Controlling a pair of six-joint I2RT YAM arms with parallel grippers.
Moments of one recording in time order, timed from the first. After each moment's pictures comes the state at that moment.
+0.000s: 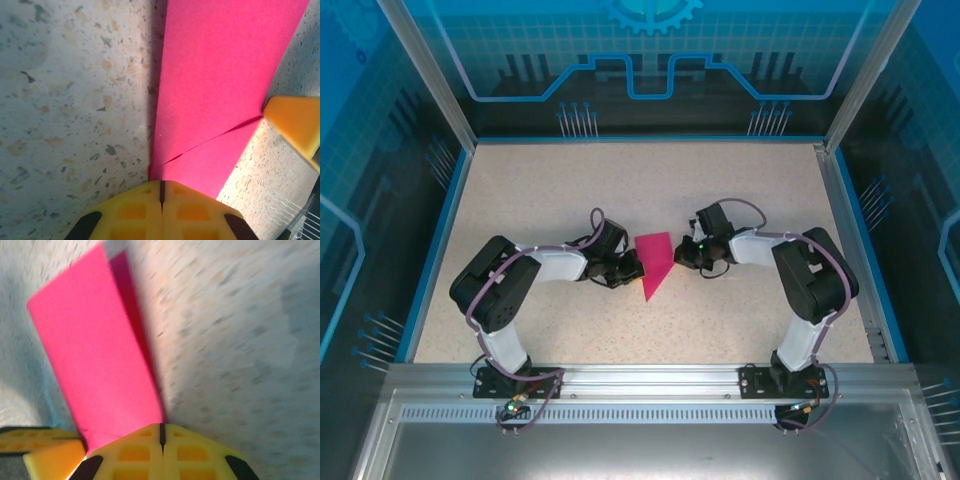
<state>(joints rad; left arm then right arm) -0.55 1.77 0.82 -0.03 0.40 -0.98 0.41 1.79 0.88 -0.15 -0.41 0.71</state>
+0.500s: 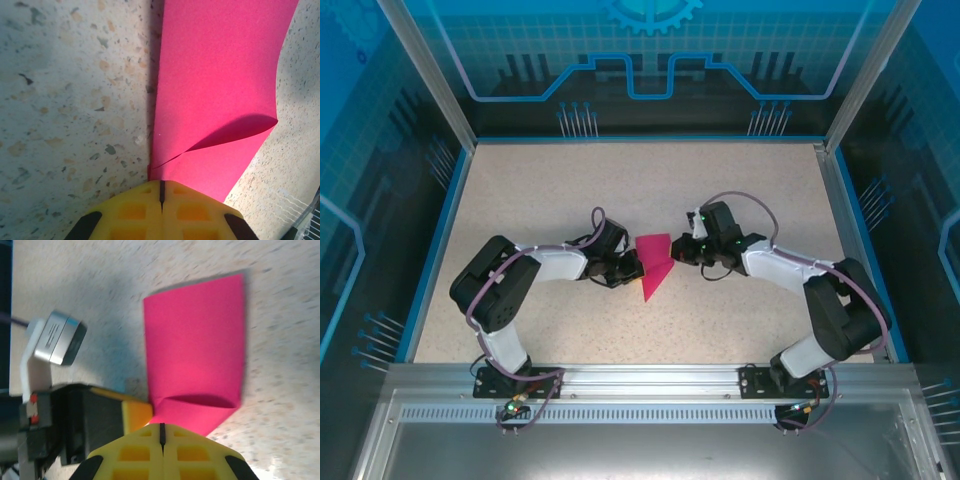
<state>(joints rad) -0.55 1.77 0.83 -0.06 0.40 -0.94 0.50 1.54 0.82 -0.14 -0.40 0.66</state>
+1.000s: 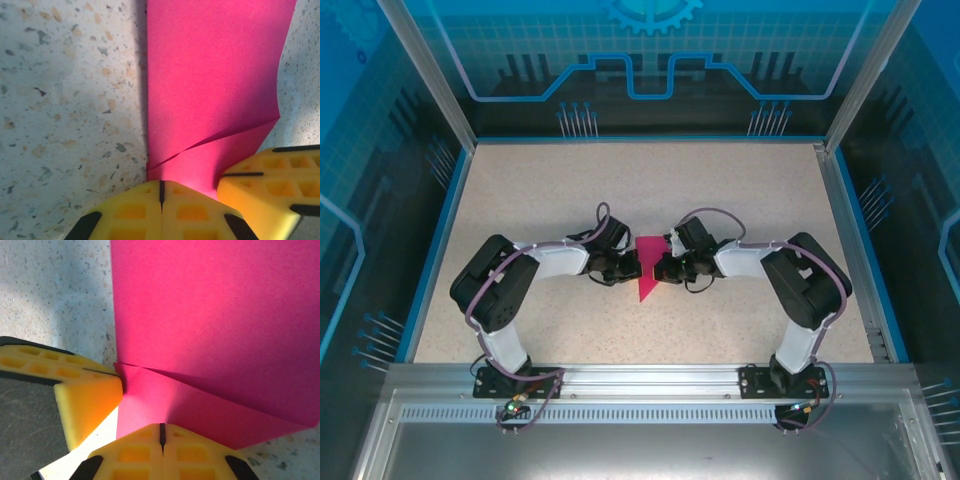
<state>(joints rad) -0.55 1.77 0.89 -0.19 0.37 -0.79 0.59 1.79 0.85 -0.07 -0.48 0.68</state>
